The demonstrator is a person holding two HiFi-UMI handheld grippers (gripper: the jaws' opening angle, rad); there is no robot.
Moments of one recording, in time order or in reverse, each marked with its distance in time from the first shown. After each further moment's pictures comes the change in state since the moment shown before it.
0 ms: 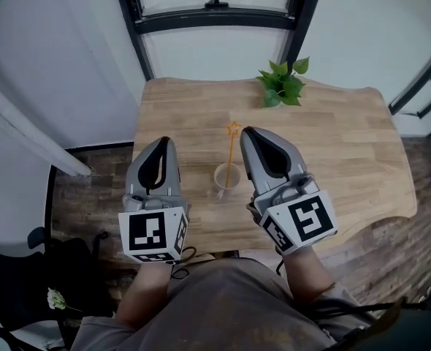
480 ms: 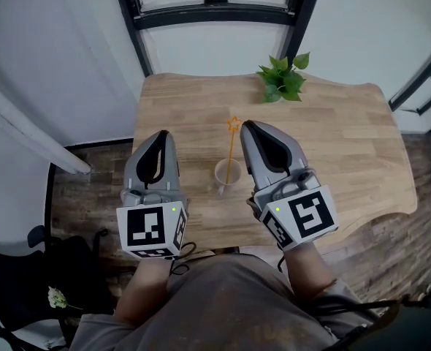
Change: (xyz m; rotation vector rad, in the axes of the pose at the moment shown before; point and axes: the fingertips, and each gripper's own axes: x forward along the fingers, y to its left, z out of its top) left arm 0.002 0.004 0.001 0.005 -0.004 -0.004; right arm 0.003 0.001 0.000 -0.020 0.000 -0.010
